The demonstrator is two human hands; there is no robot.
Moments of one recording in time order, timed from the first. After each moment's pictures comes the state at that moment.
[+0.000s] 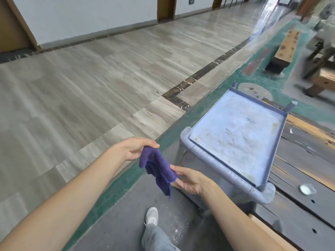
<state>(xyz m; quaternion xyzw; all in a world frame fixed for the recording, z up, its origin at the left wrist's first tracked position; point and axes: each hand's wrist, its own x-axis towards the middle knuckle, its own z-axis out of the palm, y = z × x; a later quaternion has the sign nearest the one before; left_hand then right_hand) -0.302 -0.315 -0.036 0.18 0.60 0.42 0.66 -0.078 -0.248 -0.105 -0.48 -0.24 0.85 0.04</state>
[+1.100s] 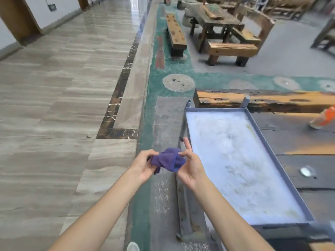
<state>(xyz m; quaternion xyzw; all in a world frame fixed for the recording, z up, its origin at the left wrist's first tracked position) -0.452 0.129 -0.037 0.12 0.51 0.40 0.75 -0.304 0.092 -0.025 -0.37 -0.03 0.73 0.57</state>
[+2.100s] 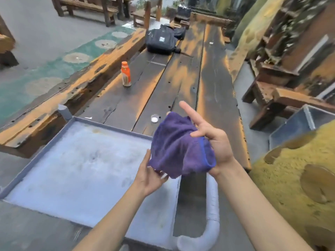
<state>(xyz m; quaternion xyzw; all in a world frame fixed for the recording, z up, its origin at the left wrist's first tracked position) -0.103 0.112 -0.094 0.25 0.22 -0.23 0.91 -0.099 -0.049 0.105 -0.45 -0.06 0.23 0.86</state>
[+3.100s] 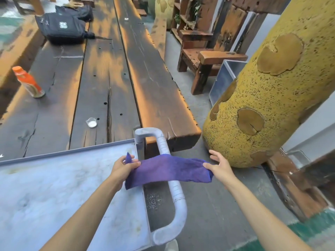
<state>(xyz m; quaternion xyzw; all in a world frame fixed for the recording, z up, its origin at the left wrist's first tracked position) -0.040 0.052 -0.128 0.69 0.14 -0.26 0.66 -0.178 -0.281 -0.098 -0.76 0.36 -0.01 0.53</state>
